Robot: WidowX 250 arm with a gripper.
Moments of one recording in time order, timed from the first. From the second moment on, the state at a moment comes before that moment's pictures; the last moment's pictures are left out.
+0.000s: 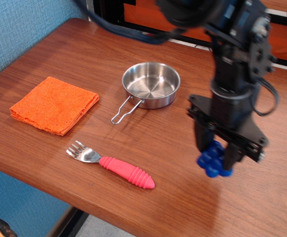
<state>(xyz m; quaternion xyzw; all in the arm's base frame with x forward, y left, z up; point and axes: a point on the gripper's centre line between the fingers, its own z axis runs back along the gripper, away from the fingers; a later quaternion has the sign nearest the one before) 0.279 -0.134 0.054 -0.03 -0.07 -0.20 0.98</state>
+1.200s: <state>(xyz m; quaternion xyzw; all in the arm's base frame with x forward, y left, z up) 0.313 -0.164 0.026 -0.03 -0.06 -0.23 0.97</state>
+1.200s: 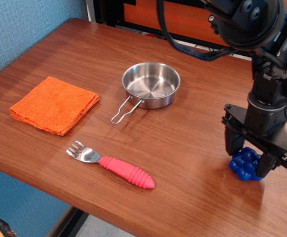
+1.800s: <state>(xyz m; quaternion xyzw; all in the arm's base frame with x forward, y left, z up) 0.322 -0.147 0.070 -0.05 -0.08 -0.19 0.98</state>
